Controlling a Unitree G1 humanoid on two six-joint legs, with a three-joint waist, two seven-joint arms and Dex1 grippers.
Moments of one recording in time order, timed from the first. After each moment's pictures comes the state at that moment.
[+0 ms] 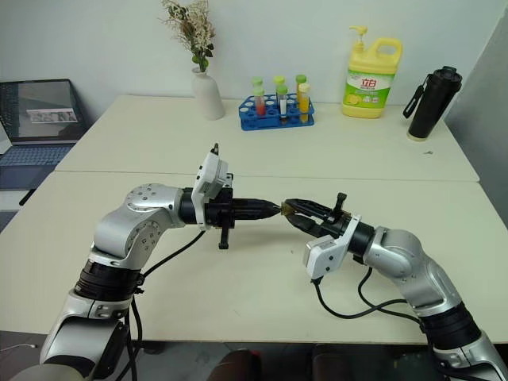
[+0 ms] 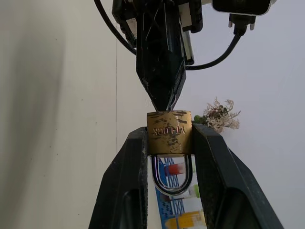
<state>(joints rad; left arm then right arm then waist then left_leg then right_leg) -0.64 0.53 -0.14 -0.04 -0.44 0.40 -1.21 -0.33 -0.62 0.22 -0.23 -0.40 -0.50 0.50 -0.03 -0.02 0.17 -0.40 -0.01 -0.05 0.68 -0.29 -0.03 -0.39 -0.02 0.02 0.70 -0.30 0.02</state>
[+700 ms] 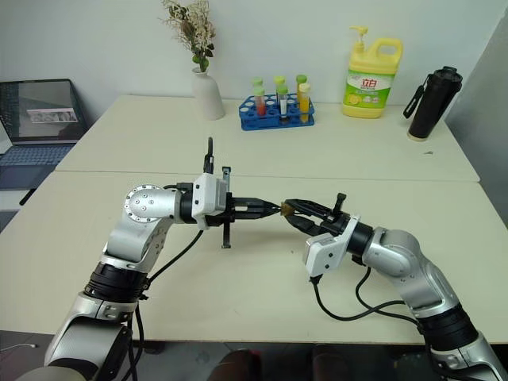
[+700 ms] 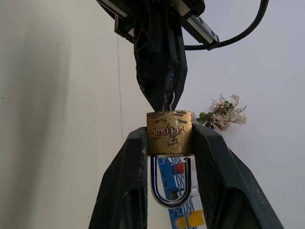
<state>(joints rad) -0.63 0.50 -0.16 0.07 -0.28 -0.04 -1.24 -0.33 -0.61 0.22 -0.23 -0.36 -0.47 0.53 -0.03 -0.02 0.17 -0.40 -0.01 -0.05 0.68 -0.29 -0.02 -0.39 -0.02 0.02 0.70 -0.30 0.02</state>
